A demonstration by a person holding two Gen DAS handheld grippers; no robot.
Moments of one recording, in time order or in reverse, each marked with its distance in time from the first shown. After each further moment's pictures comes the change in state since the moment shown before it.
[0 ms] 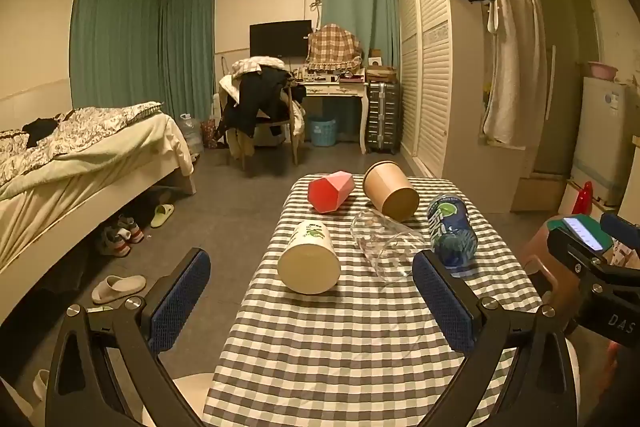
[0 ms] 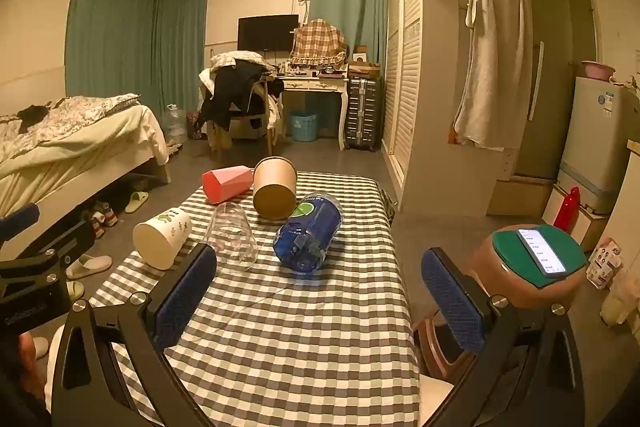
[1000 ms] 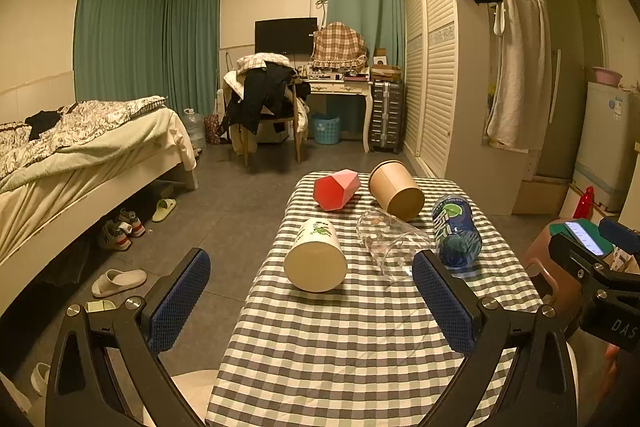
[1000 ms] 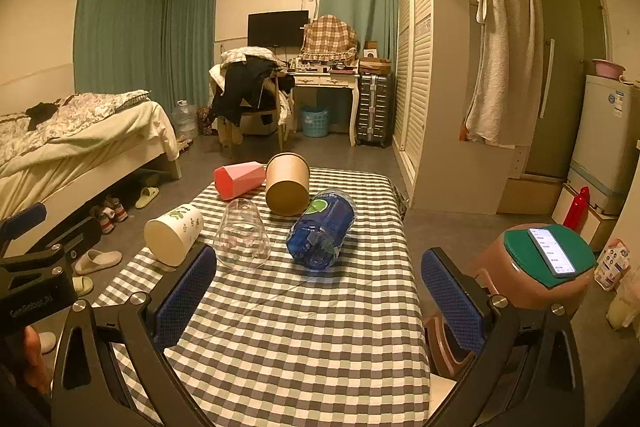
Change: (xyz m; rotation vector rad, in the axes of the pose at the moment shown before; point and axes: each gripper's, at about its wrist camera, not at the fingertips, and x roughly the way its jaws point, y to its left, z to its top) left arm 0.008 0.011 0.001 -0.029 0.037 -0.004; right arm 0.007 0.007 -0.003 -0.006 0.011 0.035
